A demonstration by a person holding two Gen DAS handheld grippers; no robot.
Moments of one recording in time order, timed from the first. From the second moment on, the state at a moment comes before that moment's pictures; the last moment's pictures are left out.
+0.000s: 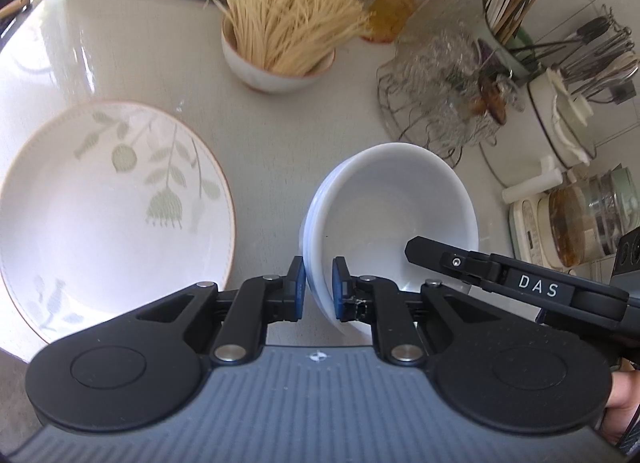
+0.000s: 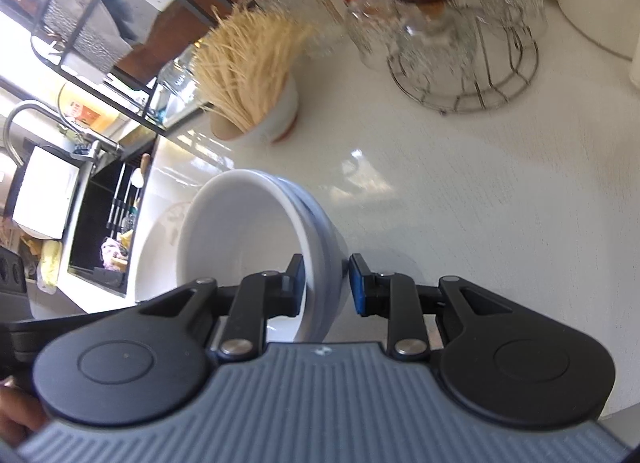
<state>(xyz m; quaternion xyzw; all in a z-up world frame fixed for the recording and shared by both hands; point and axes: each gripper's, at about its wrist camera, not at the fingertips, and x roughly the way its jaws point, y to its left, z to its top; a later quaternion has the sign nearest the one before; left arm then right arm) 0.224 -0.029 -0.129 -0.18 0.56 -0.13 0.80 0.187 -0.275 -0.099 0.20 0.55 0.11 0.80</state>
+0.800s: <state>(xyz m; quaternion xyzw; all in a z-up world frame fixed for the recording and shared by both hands) 0.214 0.100 -0.108 -0.21 0.52 -0.09 0.82 0.212 -0.152 -0.080 0.16 0.53 0.17 0.82</state>
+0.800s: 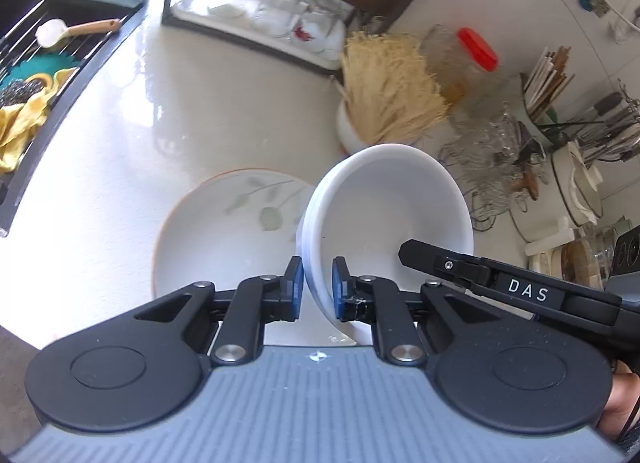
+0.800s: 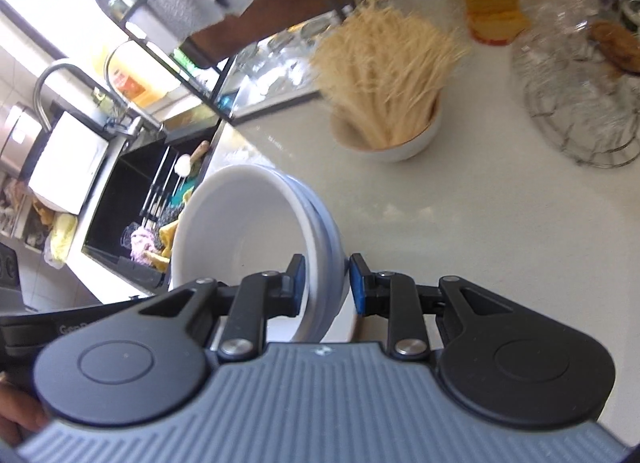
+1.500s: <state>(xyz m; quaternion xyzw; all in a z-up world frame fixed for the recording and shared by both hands) 0.214 0.139 -0.152 -0.21 0.56 -0.11 0.79 0.201 -0.097 -0.118 0.11 0.59 0.14 0.79</state>
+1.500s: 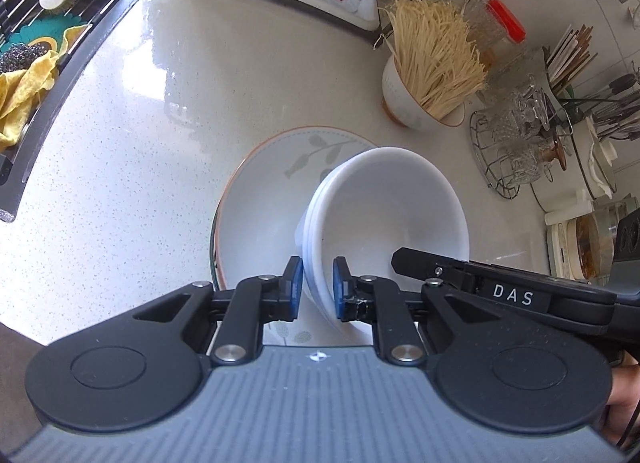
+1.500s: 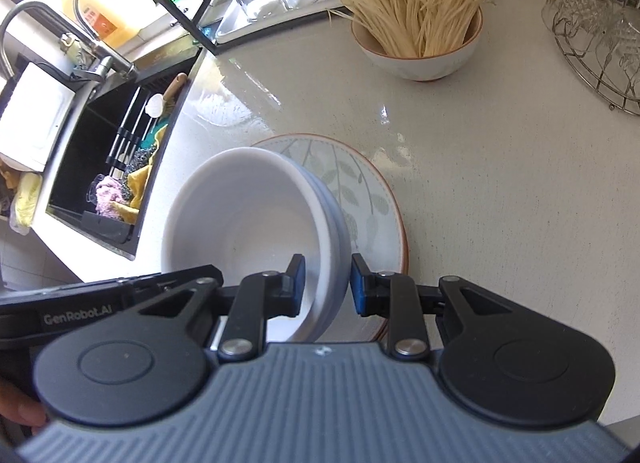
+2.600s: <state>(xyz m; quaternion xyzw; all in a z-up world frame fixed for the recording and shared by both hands) 0.232 0.140 -0.131 -0.17 0.55 -0.15 0.80 0.212 -0.089 -0.109 0.10 0.58 0.10 0.80</state>
